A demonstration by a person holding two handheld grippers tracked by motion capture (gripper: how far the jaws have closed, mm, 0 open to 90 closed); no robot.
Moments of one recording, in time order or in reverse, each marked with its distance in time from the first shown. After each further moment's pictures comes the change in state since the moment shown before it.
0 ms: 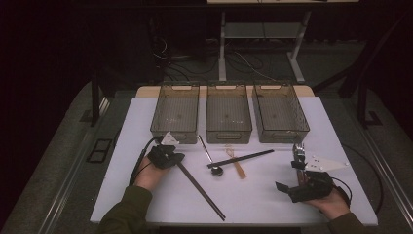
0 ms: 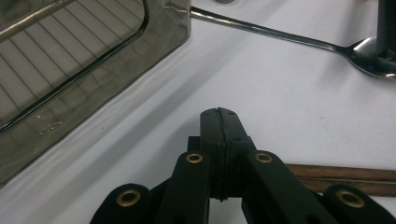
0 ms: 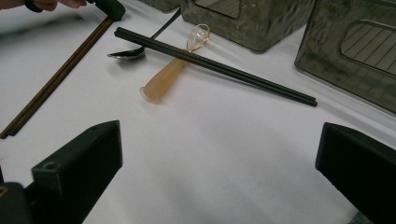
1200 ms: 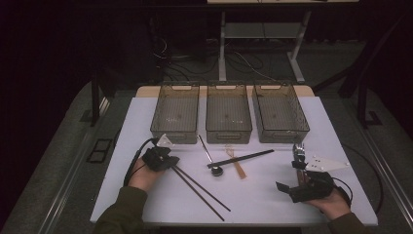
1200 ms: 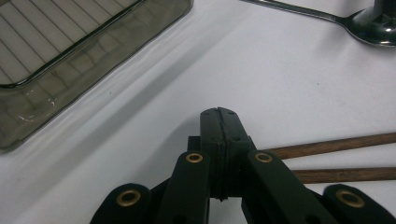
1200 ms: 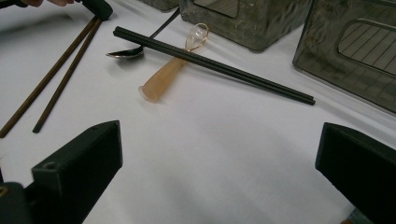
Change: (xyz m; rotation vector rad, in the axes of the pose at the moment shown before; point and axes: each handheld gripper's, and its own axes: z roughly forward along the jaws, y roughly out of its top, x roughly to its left) left arm 0.003 -0.009 -0.014 0.061 -0.005 0.007; right arm 0.000 0.000 -0.001 0.001 -0.002 0.002
